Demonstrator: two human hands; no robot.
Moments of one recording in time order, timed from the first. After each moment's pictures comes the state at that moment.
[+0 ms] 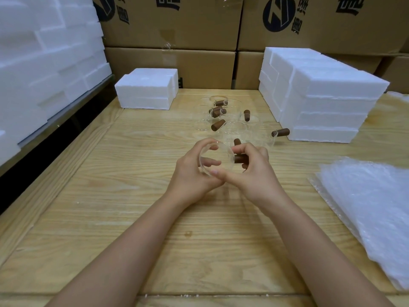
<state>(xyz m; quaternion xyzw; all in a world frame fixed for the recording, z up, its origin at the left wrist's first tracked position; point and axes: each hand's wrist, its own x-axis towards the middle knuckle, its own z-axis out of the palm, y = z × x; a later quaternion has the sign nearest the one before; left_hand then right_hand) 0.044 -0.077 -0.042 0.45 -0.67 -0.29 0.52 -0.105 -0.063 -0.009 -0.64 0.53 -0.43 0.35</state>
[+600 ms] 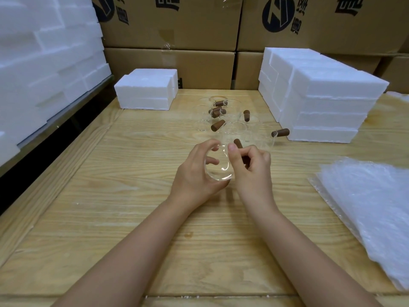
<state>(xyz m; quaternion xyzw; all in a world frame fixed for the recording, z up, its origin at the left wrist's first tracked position) 0.034 -0.072 -0.046 0.47 -0.70 -0.16 0.50 -0.089 -0.061 -0.019 -0.56 0.53 -0.54 0.33</state>
